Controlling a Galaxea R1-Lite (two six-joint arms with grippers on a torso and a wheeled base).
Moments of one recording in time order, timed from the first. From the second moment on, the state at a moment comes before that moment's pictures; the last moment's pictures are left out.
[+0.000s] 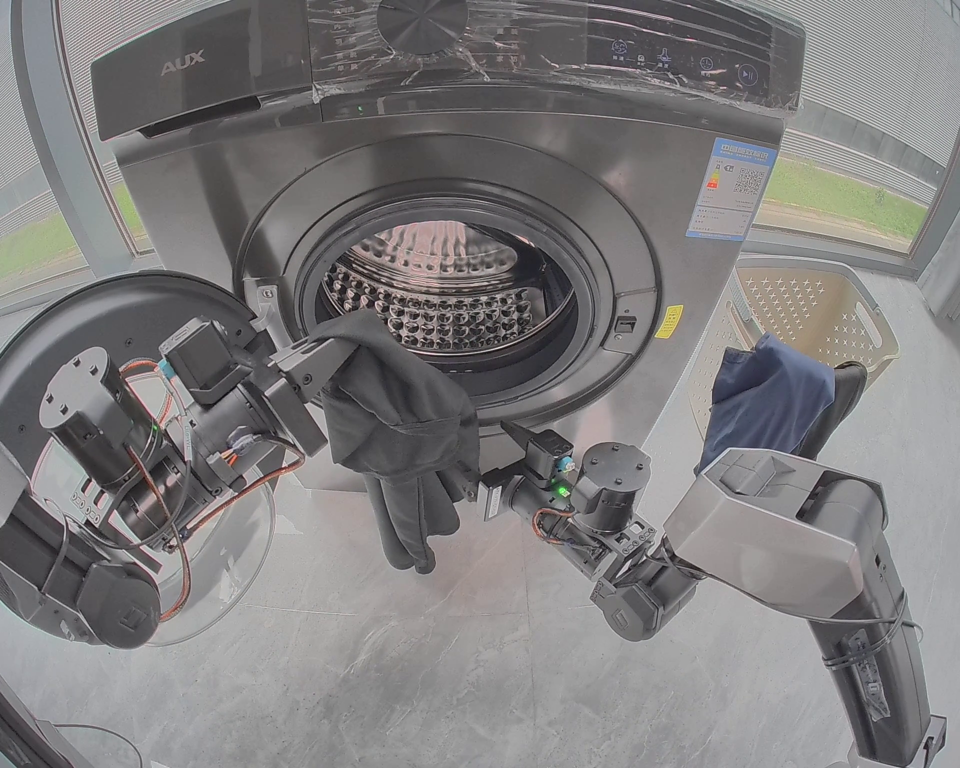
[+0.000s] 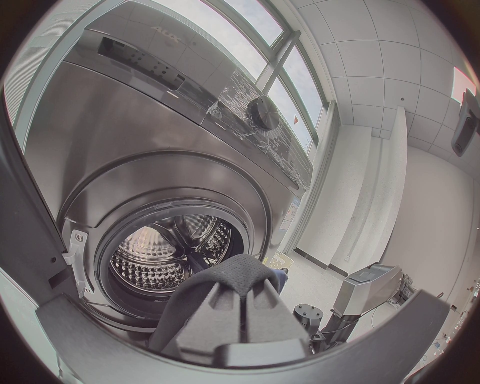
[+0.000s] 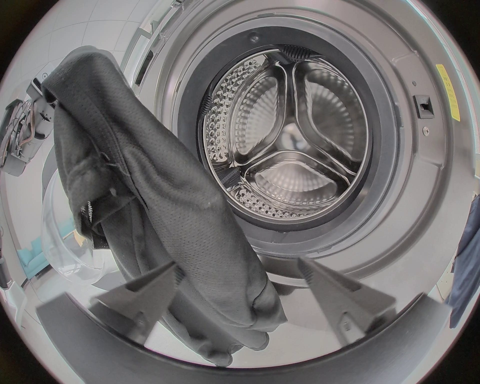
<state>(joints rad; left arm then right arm) -0.40 1.74 -0.55 -1.54 -0.36 -0.25 0.65 2.54 -1.23 -1.45 0.01 0.03</state>
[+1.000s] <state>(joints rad) -0.36 1.80 -0.48 -1.54 -0.37 -0.24 0.60 2.17 -0.93 -1.50 0.02 0.05</state>
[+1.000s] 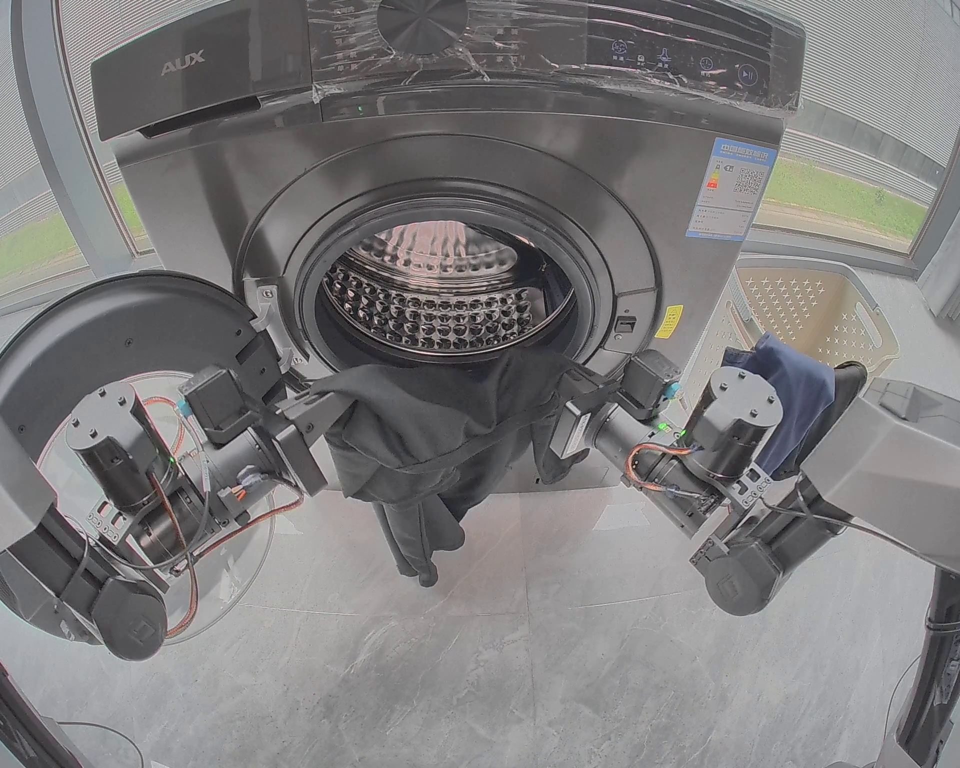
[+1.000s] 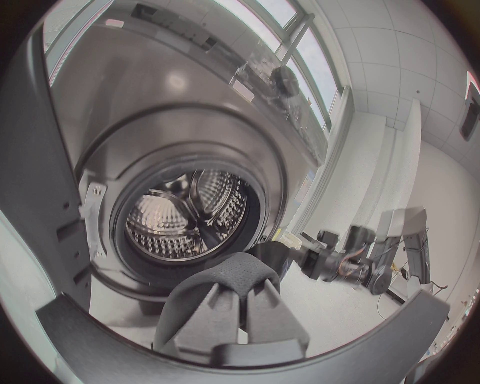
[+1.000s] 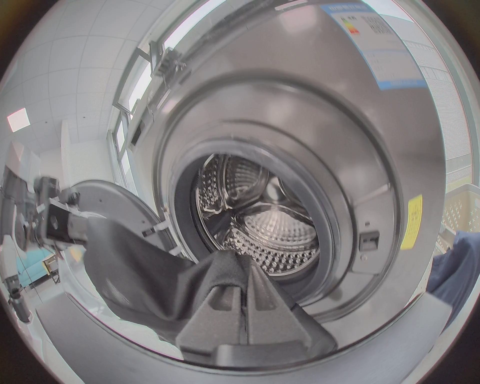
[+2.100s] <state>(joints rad) -0.42 2.21 -0.47 -1.55 -0.37 -0.03 0.72 2.11 -1.06 -1.45 -0.02 0.06</state>
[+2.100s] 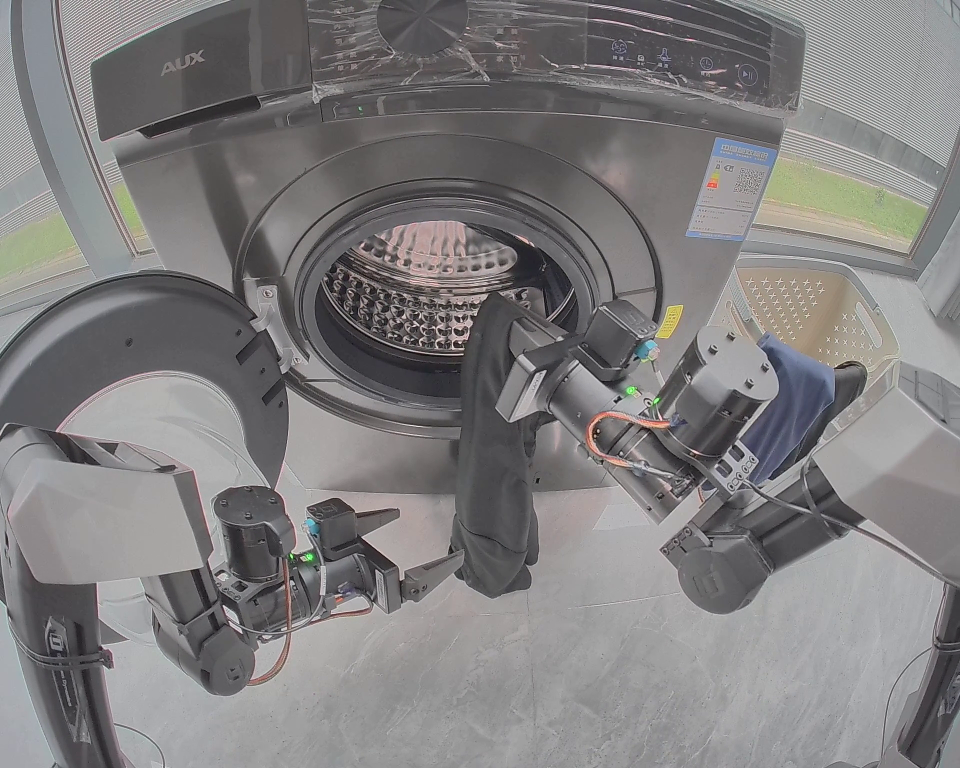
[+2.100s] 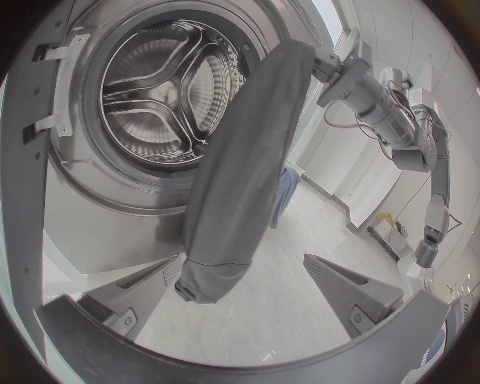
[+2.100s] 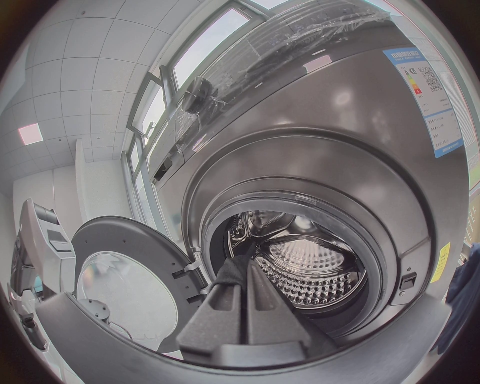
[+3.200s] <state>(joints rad) -0.54 2.34 -0.78 -1.55 -0.31 -0.16 0.74 2.17 -1.30 -1.35 -0.07 0.06</state>
